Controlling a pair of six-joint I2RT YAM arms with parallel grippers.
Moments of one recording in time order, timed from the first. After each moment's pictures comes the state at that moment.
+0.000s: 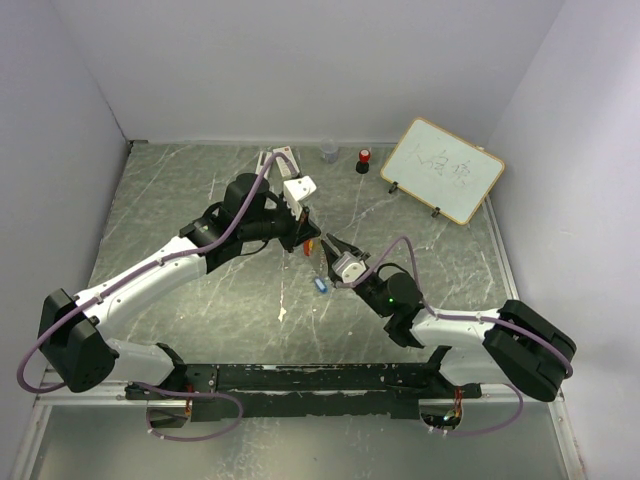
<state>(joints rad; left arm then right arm) -0.75 1.34 1.13 -0.17 0.38 0.03 0.90 1.24 0.28 1.21 0.08 -0.63</state>
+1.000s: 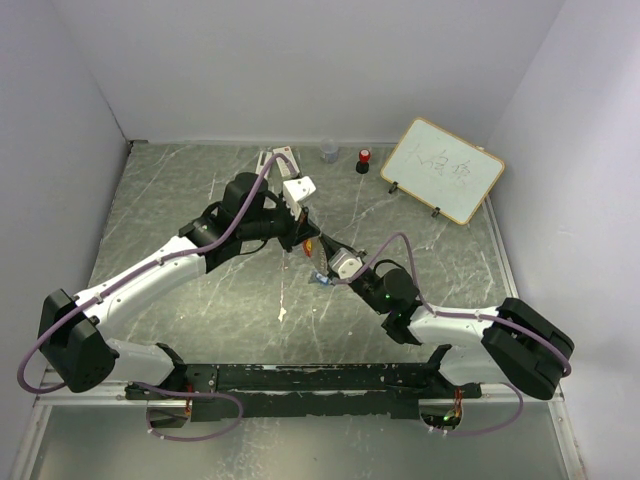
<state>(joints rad) -0.74 1.34 1.13 -0.18 0.40 0.06 0.89 1.25 0.31 1.17 0.07 -0.62</state>
